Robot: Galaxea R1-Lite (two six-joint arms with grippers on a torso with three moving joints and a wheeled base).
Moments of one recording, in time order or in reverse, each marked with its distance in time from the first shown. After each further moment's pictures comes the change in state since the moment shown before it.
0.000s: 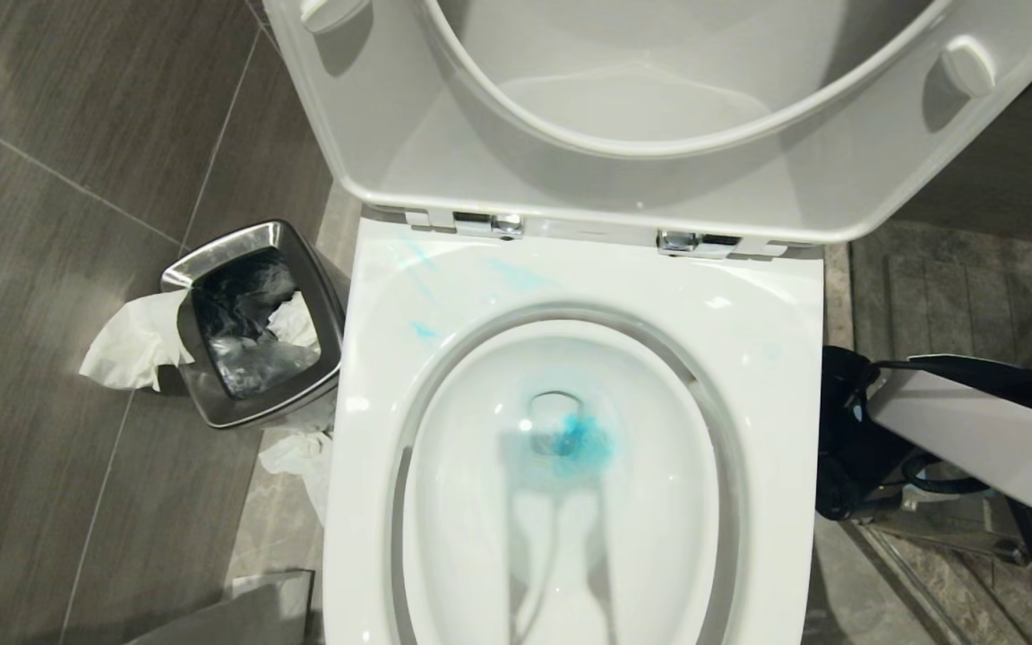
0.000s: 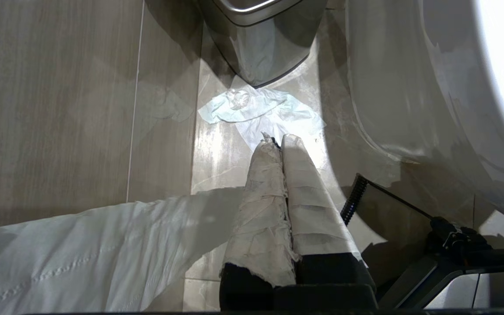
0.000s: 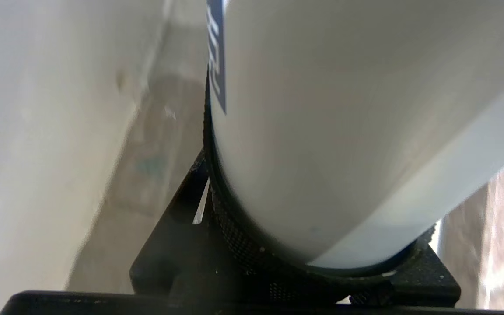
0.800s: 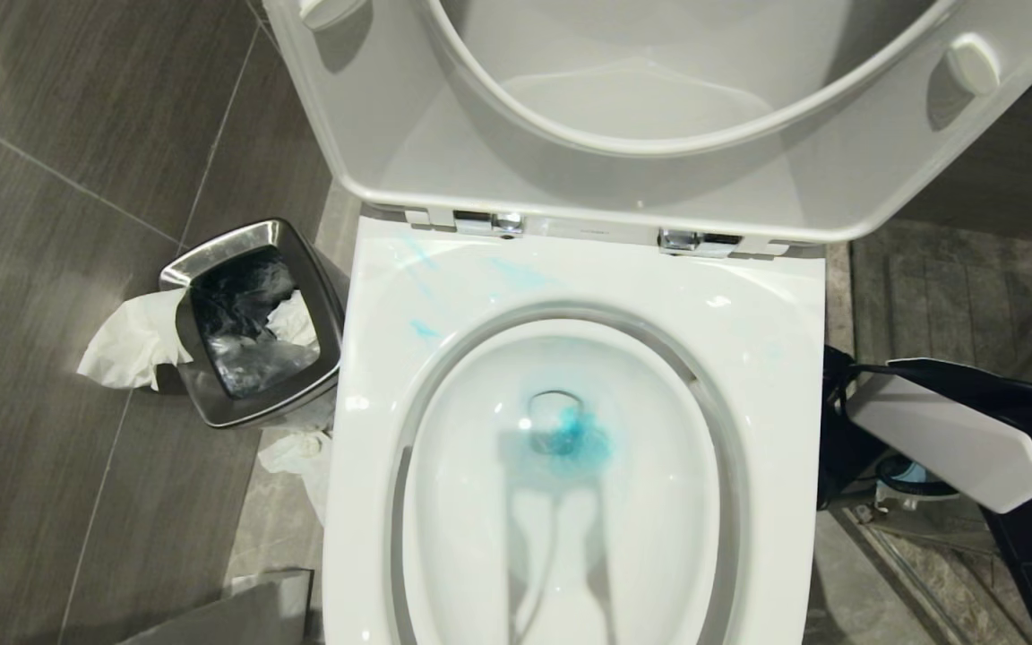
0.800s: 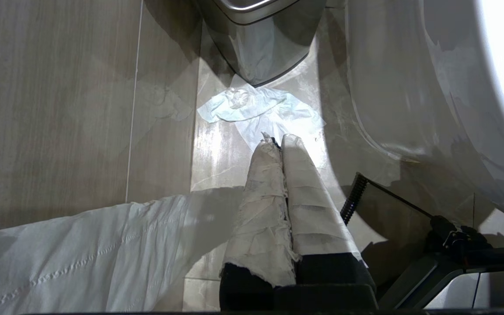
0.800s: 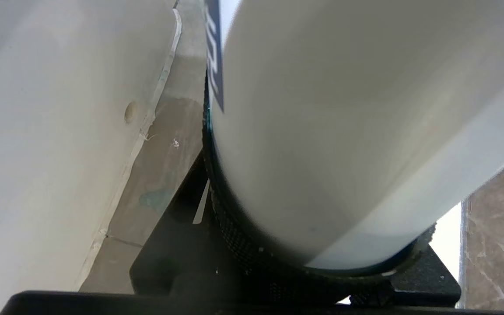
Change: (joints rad) left arm 0.000 0.000 0.000 0.000 -0.001 0.002; right arm 0.016 0.071 -0.120 -0.005 -0.001 -0.010
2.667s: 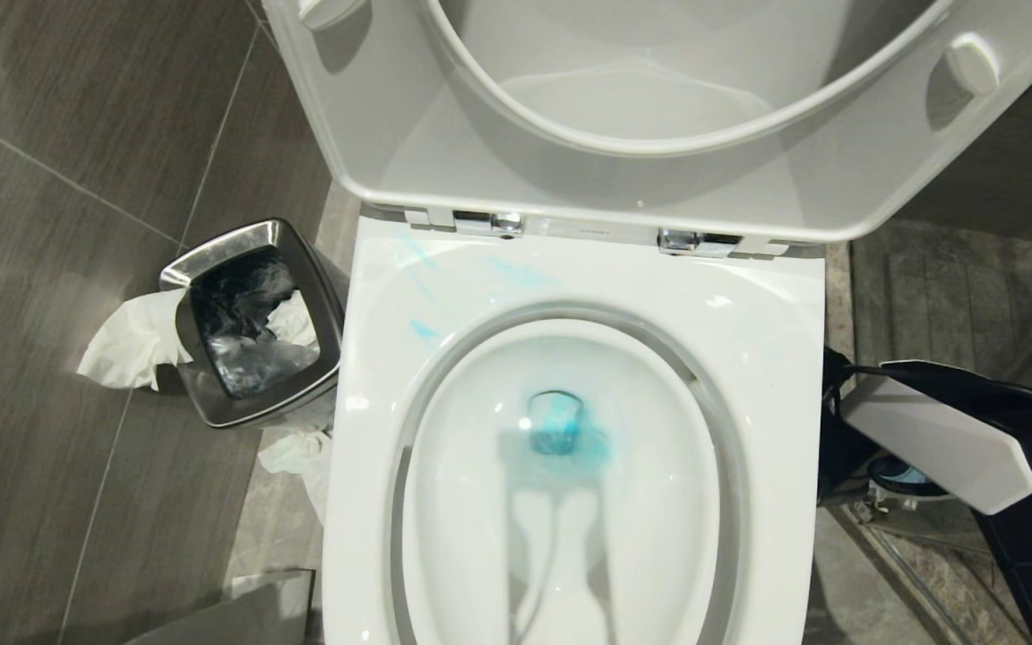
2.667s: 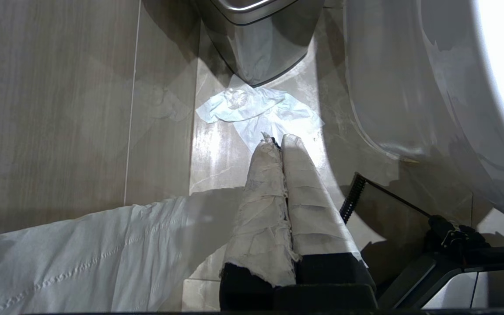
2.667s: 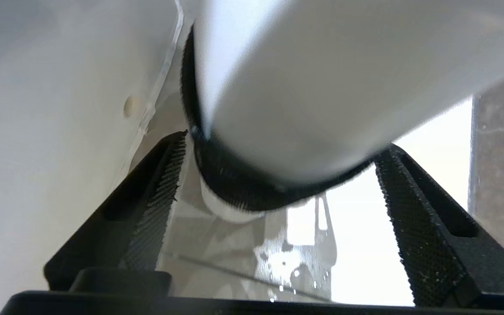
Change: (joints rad) left arm 0.000 0.000 0.000 0.000 -0.004 0.000; right arm 0.002 0.018 -0.035 0.006 0.001 -0.012
